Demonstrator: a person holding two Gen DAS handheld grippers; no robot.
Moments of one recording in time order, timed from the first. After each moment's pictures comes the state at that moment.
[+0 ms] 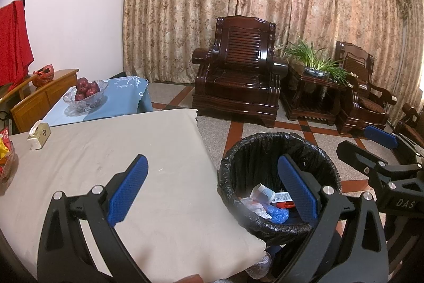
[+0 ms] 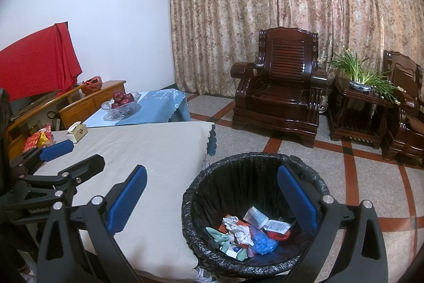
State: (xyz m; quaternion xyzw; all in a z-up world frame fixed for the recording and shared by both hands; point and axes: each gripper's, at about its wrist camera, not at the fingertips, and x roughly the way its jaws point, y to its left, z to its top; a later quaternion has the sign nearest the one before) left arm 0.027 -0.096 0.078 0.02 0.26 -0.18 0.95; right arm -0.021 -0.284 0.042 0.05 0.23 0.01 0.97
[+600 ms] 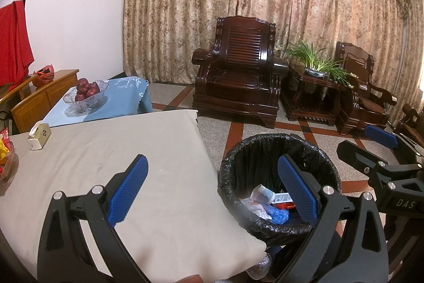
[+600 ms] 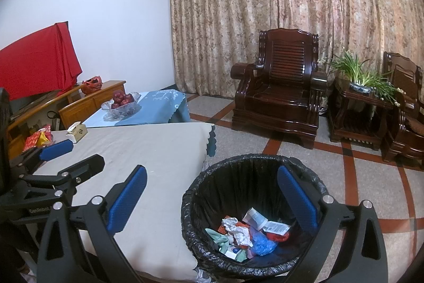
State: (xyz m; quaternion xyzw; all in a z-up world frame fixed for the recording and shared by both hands) left arm 0.026 -0.096 0.078 0.02 0.26 -0.18 0.95; right arm -0.021 -0.282 0.041 0.05 0.23 0.01 0.97
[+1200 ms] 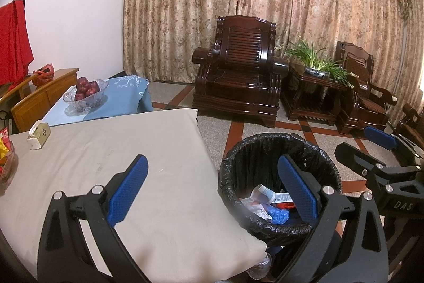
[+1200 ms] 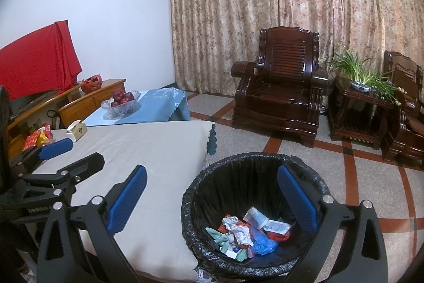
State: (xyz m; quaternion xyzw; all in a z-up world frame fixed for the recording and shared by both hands) left arm 0.026 -0.097 0.078 0.02 0.26 -0.18 0.95; right arm -0.022 -0.281 0.041 0.05 0.23 0.01 0.97
